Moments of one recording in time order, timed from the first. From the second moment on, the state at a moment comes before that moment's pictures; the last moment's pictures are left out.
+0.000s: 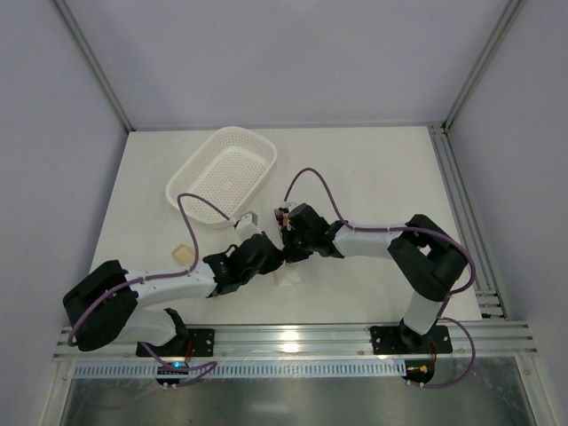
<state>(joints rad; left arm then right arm) -0.99 1.31 0.57 0.07 -0.37 -1.15 0.83 1.76 0.91 -0.04 -0.17 0.51</state>
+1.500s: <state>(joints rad) -0.99 1.34 0.51 0.27 -0.35 -1.36 0.78 1.73 0.83 0.06 -0.26 0.62</state>
